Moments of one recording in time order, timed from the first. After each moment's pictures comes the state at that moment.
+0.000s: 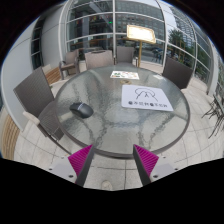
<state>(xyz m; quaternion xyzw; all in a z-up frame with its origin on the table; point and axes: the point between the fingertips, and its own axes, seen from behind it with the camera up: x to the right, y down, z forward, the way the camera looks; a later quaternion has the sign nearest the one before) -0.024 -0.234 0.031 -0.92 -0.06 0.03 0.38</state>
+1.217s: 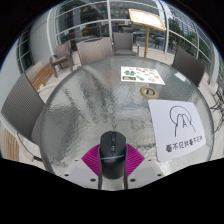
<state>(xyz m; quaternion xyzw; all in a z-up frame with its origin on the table) -0.135 0.014 -0.012 -0.95 -0.02 0.04 0.30</state>
